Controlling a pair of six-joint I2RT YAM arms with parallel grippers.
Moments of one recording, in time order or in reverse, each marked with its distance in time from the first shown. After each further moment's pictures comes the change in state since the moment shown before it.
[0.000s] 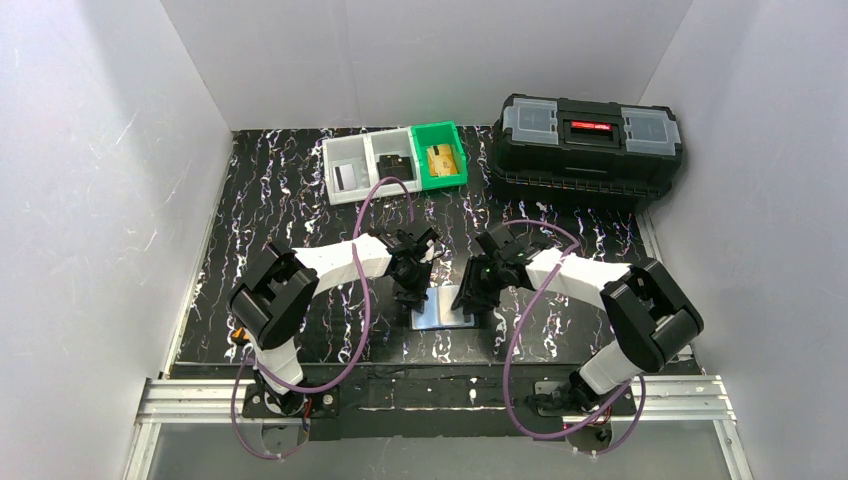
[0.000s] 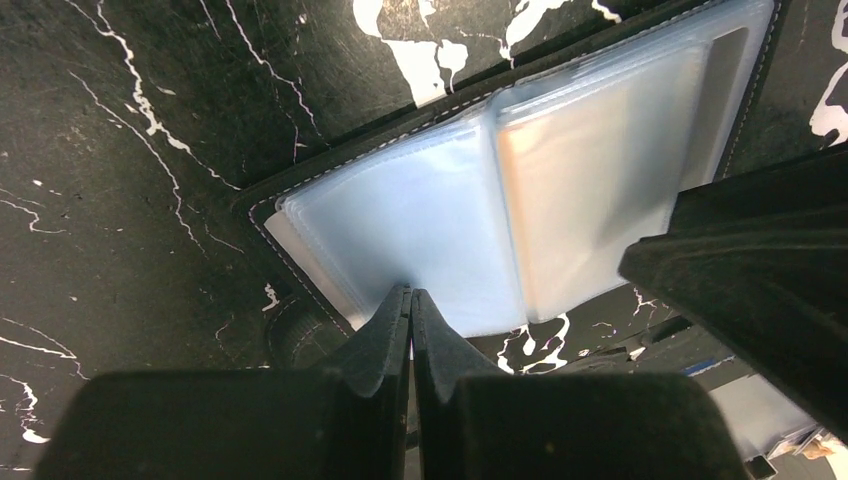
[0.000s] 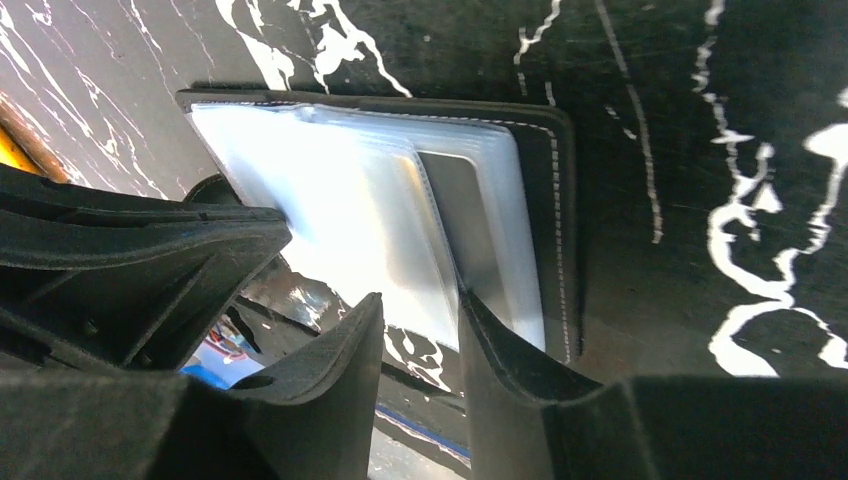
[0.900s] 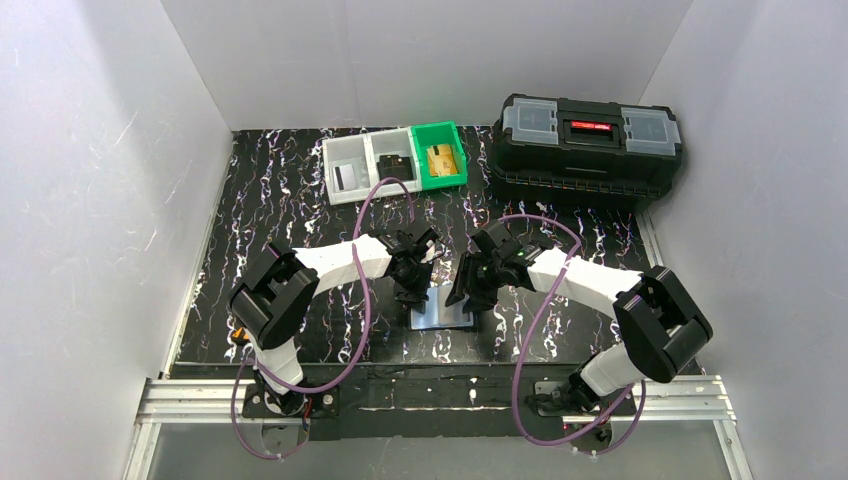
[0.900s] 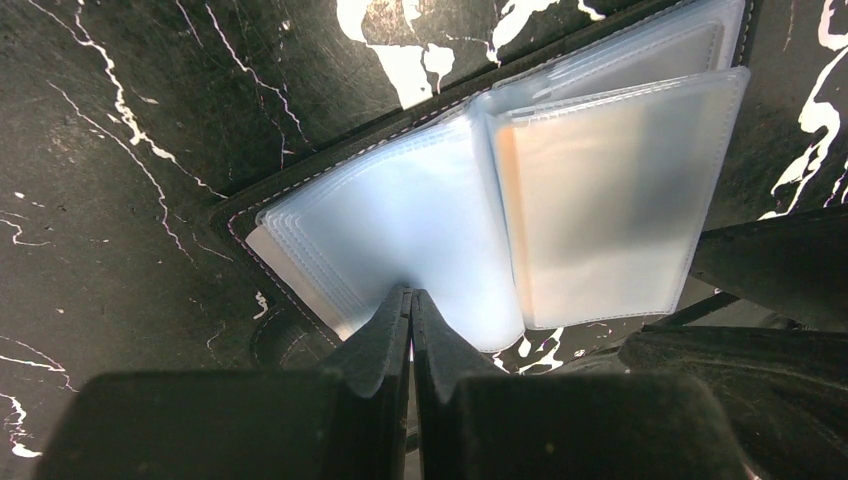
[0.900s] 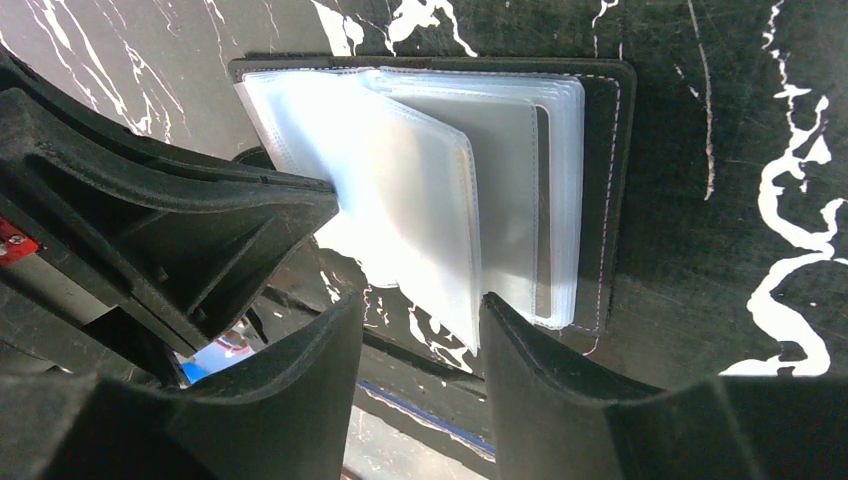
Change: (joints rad) left arm 0.000 0.000 -0.010 0.024 0.016 0.003; right arm 0.056 -0.048 0.055 -0.064 0.037 0.007
